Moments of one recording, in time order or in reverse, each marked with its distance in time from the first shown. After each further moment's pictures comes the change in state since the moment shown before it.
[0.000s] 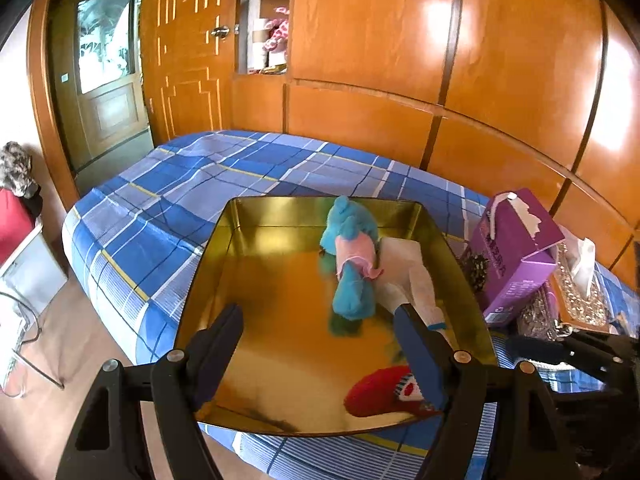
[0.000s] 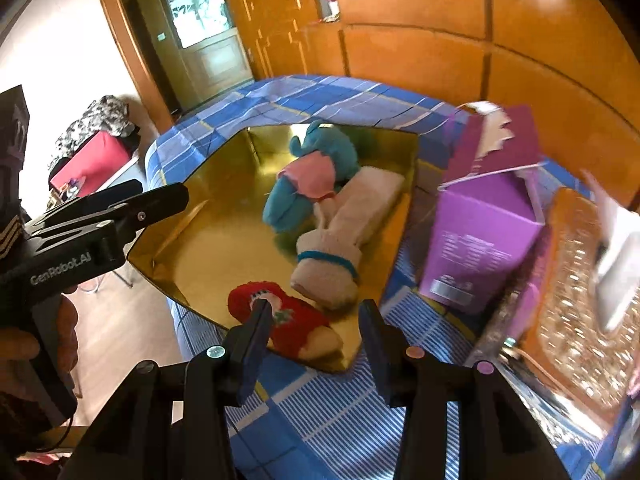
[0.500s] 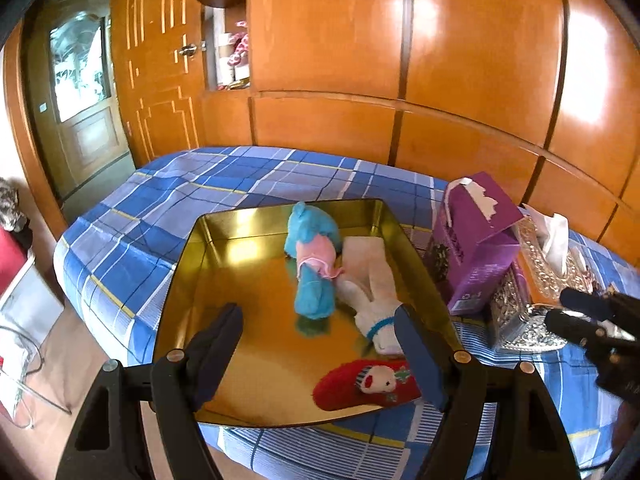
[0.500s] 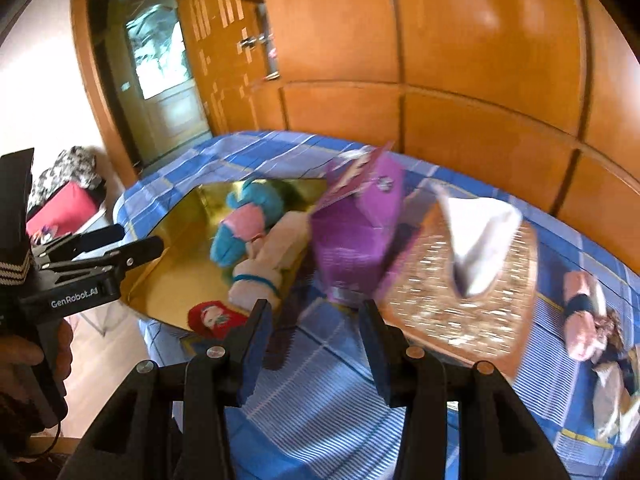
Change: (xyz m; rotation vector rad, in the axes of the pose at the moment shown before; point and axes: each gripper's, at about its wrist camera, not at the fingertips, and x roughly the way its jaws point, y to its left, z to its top) left arm -0.015 -0.038 -0.001 0.106 -0.018 -0.036; right arm -0.077 -0.044 -0.028 0.107 -0.187 -0.142
